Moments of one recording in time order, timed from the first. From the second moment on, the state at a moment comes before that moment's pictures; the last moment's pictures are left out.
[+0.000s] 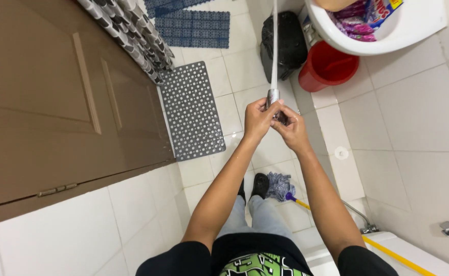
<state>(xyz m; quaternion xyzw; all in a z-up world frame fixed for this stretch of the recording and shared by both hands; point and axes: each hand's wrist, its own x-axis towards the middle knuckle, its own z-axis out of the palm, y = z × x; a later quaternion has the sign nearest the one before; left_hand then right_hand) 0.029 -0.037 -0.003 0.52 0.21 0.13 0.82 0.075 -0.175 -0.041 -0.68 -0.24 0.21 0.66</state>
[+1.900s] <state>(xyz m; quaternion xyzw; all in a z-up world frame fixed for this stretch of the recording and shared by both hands) 0.067 0.053 -0.075 0.60 0.21 0.12 0.76 0.109 -0.087 -0.083 -0.80 -0.24 0.17 0.52</state>
